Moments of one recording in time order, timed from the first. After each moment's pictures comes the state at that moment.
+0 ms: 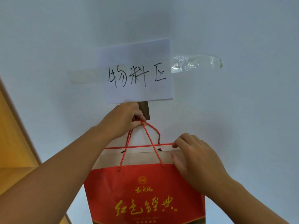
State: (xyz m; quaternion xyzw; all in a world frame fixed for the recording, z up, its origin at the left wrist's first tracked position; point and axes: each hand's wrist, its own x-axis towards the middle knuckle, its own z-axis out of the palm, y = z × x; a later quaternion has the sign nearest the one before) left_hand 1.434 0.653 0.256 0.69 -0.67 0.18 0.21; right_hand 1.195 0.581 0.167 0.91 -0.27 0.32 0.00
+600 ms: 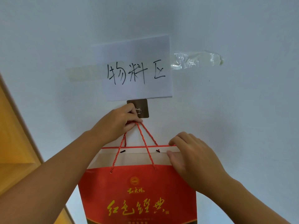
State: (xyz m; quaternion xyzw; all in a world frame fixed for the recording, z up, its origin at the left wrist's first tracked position) left_hand 1.452 0.664 0.234 0.65 -0.70 0.24 0.19; right_hand 1.195 0.582 0.164 0.91 -0.25 0.32 -0.02
